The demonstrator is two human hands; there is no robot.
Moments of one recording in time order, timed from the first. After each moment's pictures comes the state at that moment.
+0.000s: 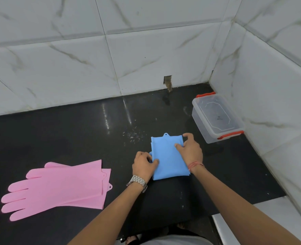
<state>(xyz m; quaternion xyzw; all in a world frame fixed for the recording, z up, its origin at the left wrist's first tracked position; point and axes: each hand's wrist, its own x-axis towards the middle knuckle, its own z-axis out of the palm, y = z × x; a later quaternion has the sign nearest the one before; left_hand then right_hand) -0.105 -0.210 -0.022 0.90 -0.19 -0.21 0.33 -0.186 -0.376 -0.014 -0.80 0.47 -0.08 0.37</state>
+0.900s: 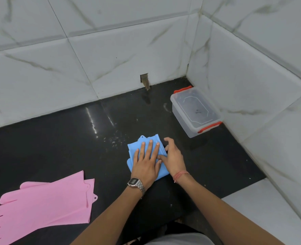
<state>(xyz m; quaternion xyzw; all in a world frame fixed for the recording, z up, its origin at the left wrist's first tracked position) -0.127 -0.250 -0.058 0.87 -0.49 -0.06 0.05 -0.208 -0.357 -0.035 -0.80 0.41 -0.10 0.43</state>
